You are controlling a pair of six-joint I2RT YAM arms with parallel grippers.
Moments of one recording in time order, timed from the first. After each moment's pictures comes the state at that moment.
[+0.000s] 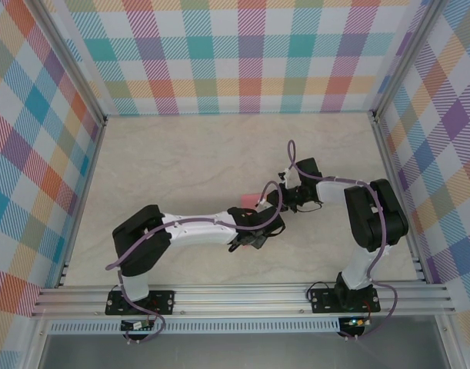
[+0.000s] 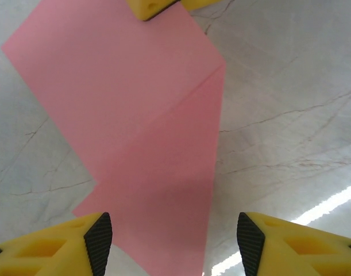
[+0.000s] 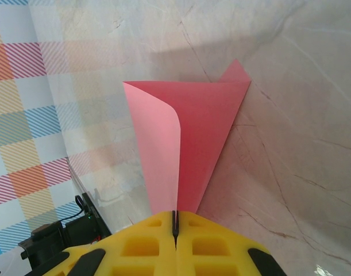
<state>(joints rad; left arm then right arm) -1.15 1.85 1.24 -0.62 -0.41 -0.45 0.30 1.78 0.88 -0.21 -0.86 0.56</state>
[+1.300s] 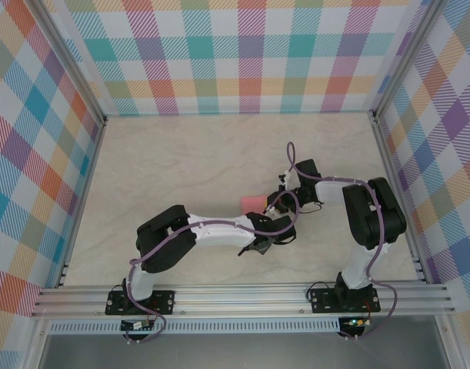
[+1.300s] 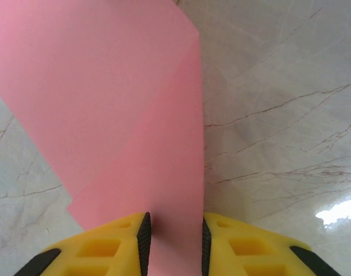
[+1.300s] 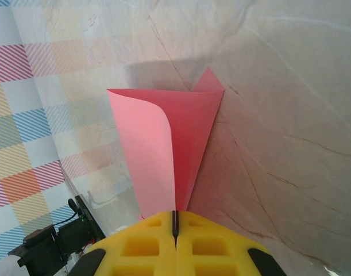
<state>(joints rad) -1.20 2.01 1.35 -0.72 -0.48 -0.47 0.30 1.80 0.88 -0.22 -0.84 0.56</state>
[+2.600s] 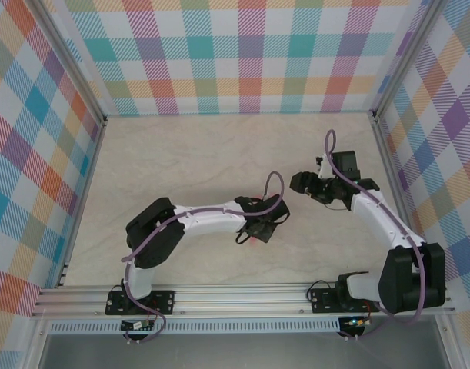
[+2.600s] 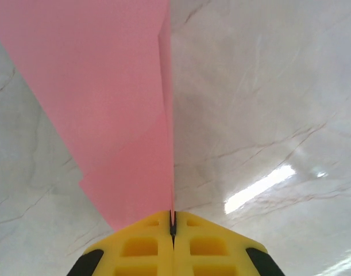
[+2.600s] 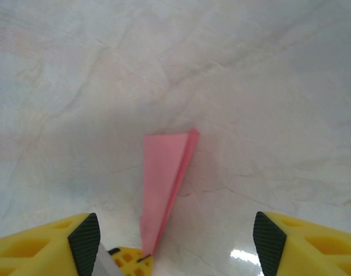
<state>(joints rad) -1.06 1.94 1.36 -0.63 -0.16 -0.50 0.15 1.27 0.84 -0.51 -0.46 0.48</state>
